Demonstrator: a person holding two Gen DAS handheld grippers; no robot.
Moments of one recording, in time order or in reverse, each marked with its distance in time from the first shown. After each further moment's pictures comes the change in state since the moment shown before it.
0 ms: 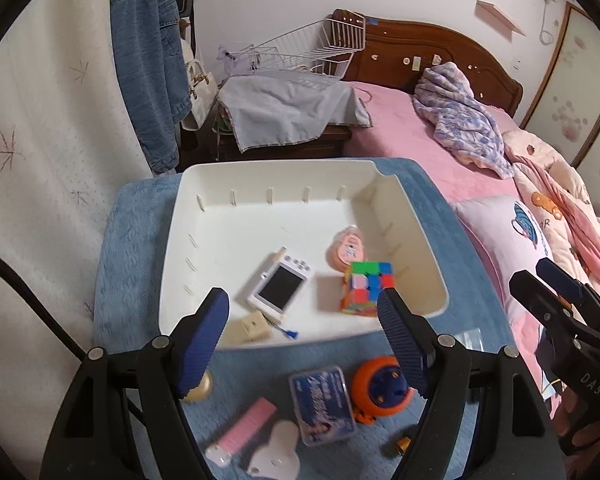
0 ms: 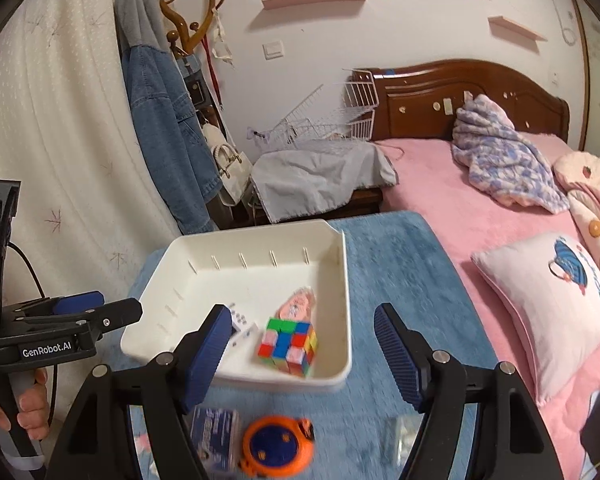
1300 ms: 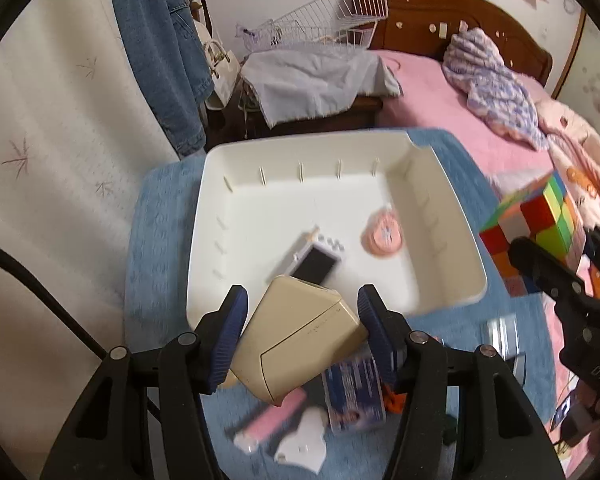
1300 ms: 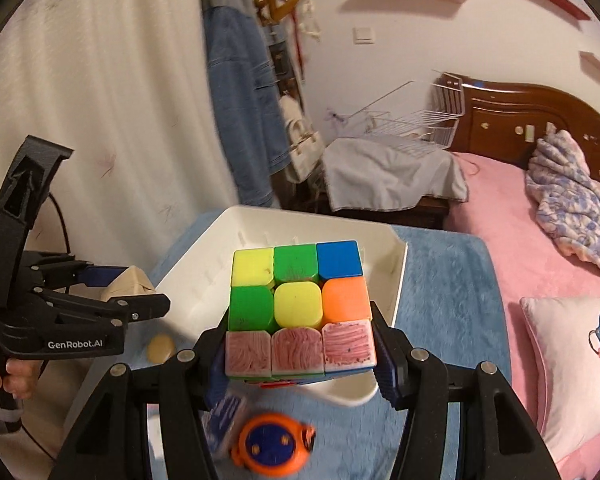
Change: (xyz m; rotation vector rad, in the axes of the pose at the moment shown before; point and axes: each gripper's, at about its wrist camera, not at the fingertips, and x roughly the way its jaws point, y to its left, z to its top) left arm 0.022 0.007 0.016 0.016 0.110 0.131; right arm 0.037 0.014 0.021 -0.236 0.047 0.201
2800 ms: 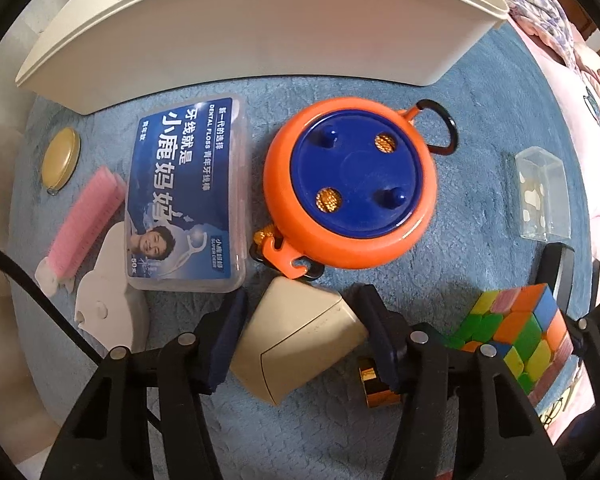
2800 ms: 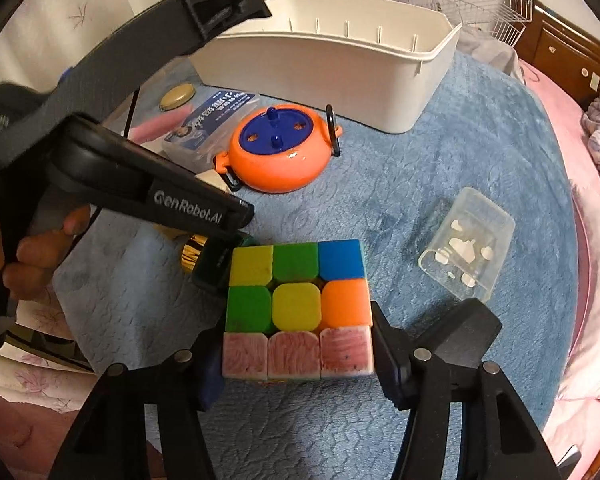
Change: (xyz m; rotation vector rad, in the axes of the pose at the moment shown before) left arm 0.107 -0.112 -0.146 -0.105 0.421 0.022; right arm 0.001 -0.013 -0.203 -0.213 0.445 0.126
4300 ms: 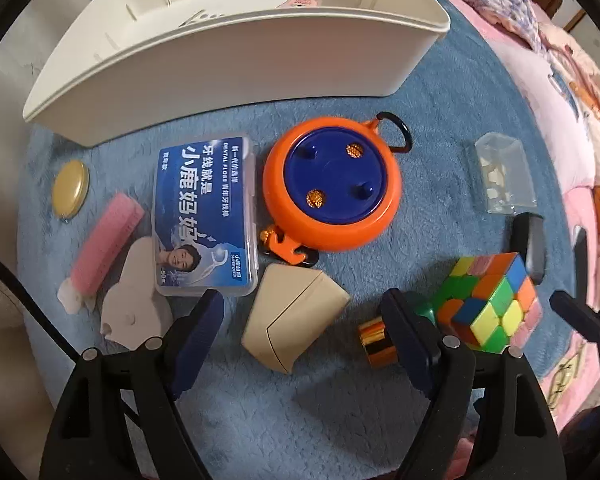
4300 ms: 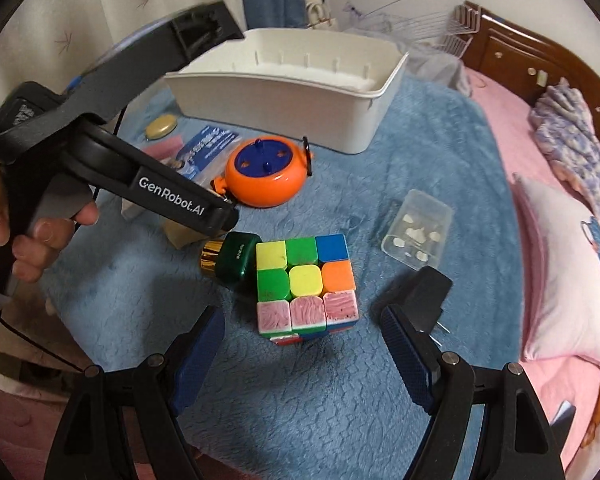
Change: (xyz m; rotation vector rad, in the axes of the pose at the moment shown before) left arm -0.025 0.014 -0.007 0.122 -0.062 -0.014; right arm -0.040 0.021 -0.016 0.084 -0.073 -0.146
